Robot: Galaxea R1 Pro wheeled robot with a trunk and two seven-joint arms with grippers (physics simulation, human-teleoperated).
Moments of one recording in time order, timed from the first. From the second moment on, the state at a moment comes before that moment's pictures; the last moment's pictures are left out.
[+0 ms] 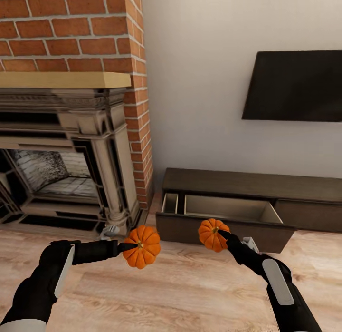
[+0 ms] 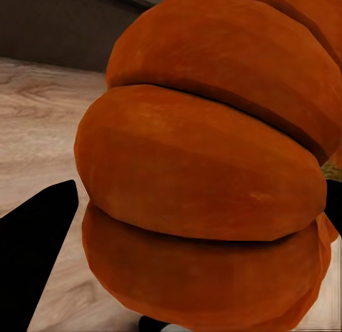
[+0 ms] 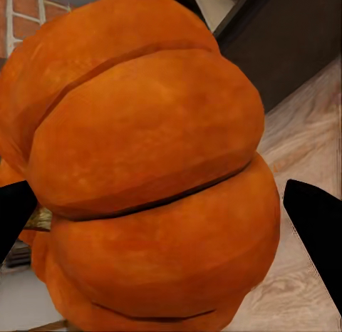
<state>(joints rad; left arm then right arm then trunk) -0.44 0.11 0.17 -1.27 -0.01 1.02 -1.00 -0.39 -0.02 -0.24 -1.12 -0.95 0.65 -0.02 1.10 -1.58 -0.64</state>
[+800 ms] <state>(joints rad) -0.44 0.11 0.16 -1.27 -0.01 1.02 -1.00 -0.39 -0.02 -0.24 -1.11 -0.95 0.65 -0.02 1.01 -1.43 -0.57</state>
